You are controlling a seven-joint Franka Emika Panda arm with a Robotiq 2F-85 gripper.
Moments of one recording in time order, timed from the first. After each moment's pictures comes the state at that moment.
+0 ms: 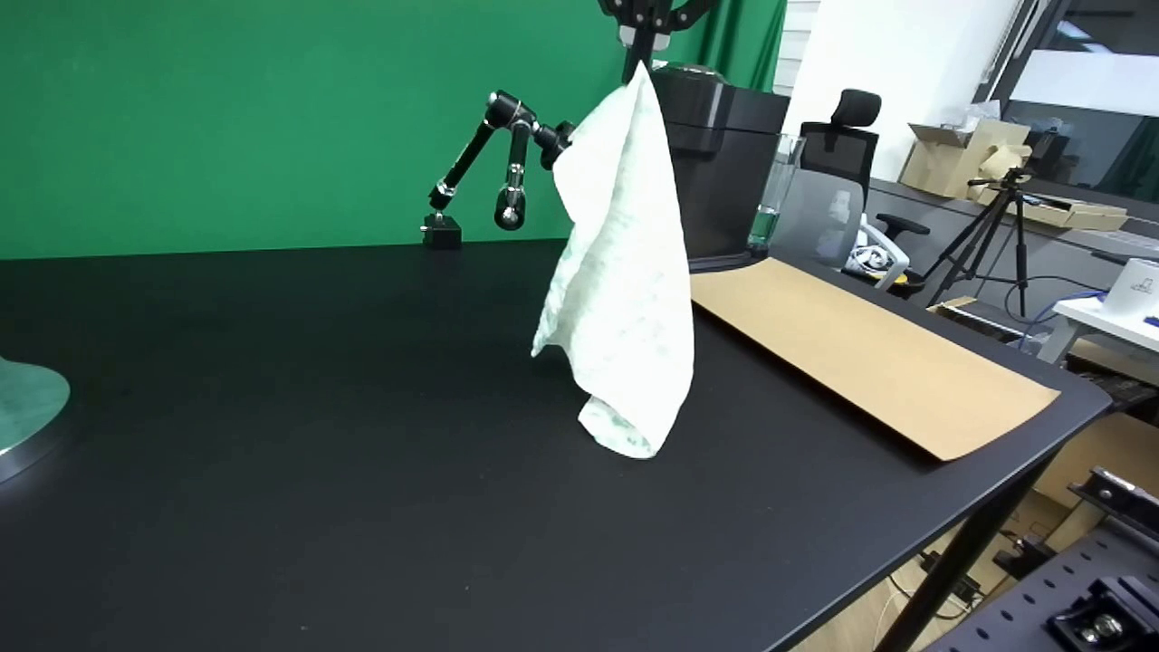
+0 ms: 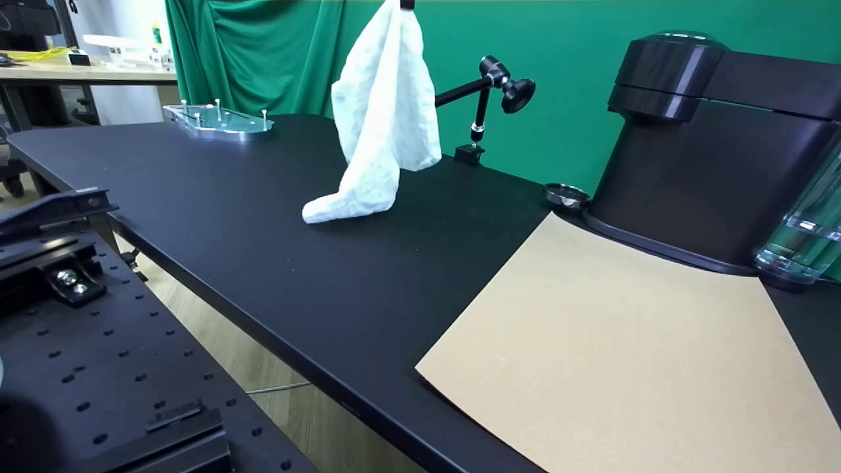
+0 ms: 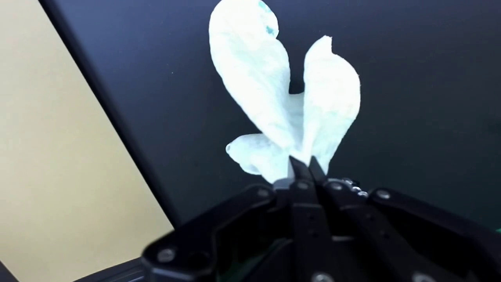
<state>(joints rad) 0.06 -0.15 0.07 -2.30 0.05 2.19 0.40</state>
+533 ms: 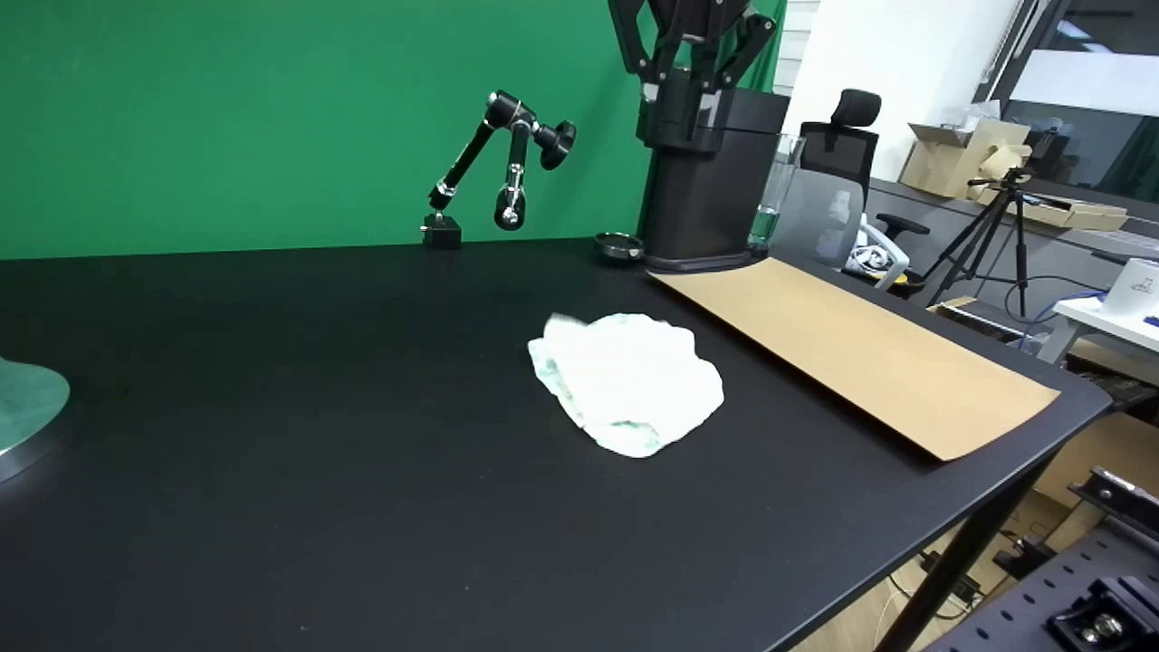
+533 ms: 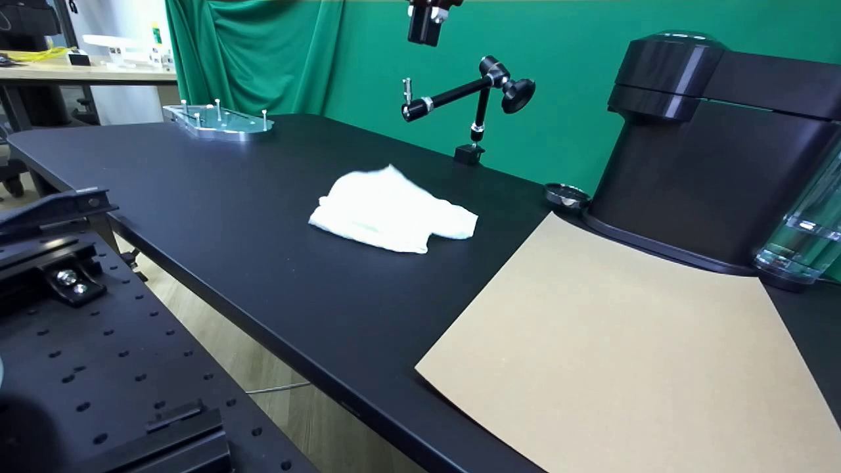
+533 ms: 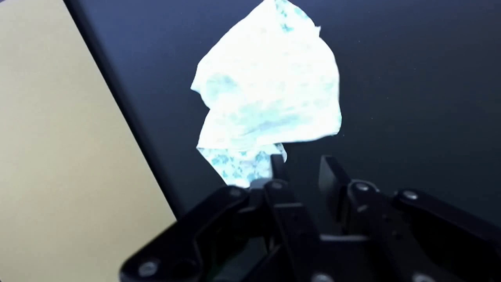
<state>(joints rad) 0.01 -0.08 0.04 -2.30 0.05 2.19 0.31</state>
